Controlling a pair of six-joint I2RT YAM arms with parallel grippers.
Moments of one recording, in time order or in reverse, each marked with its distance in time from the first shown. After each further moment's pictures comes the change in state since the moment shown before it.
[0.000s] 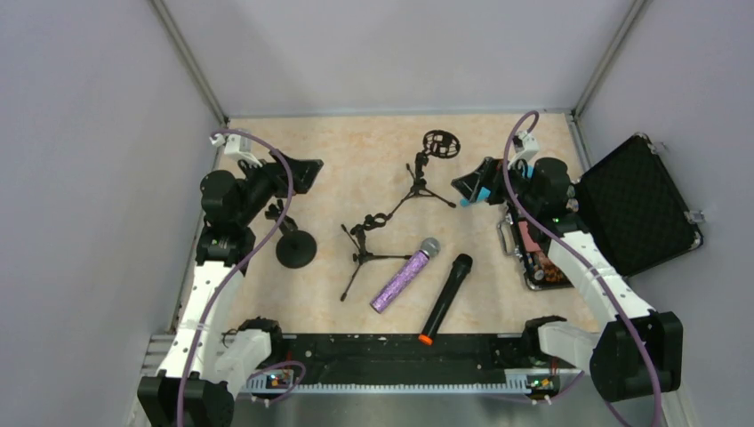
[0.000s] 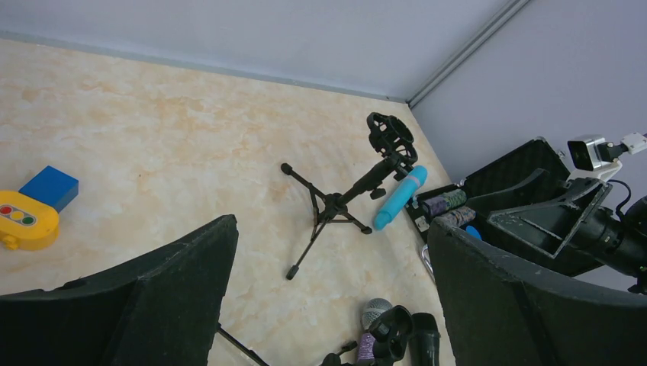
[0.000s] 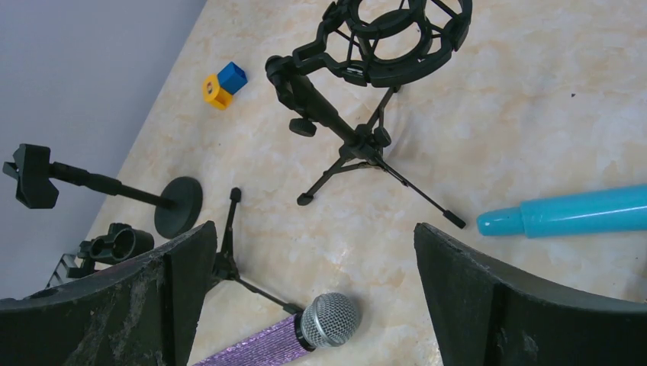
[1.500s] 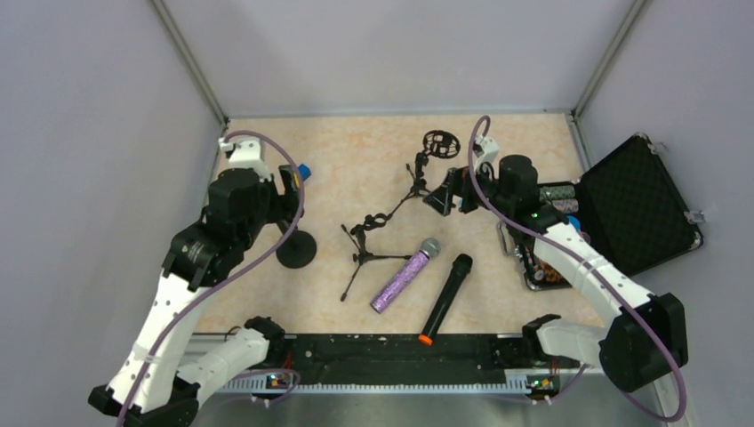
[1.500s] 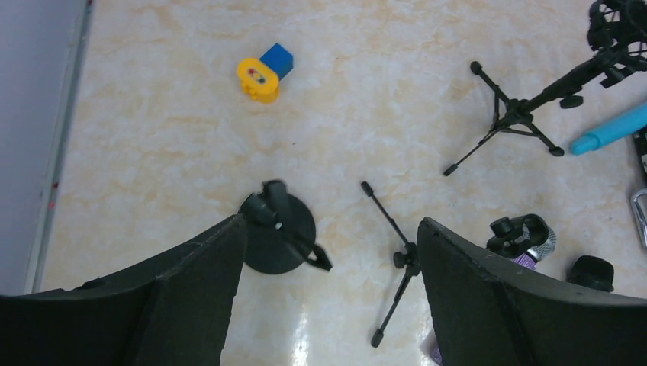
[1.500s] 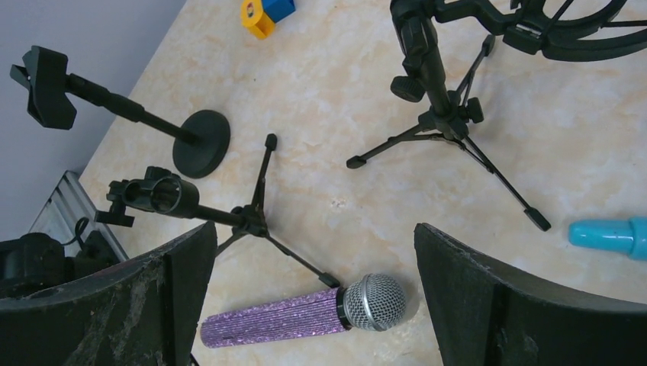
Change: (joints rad) left arm -0.417 0.007 0.440 -0.887 -0.789 0.260; right arm 0.229 0.053 0.095 -0.128 0.059 -0.088
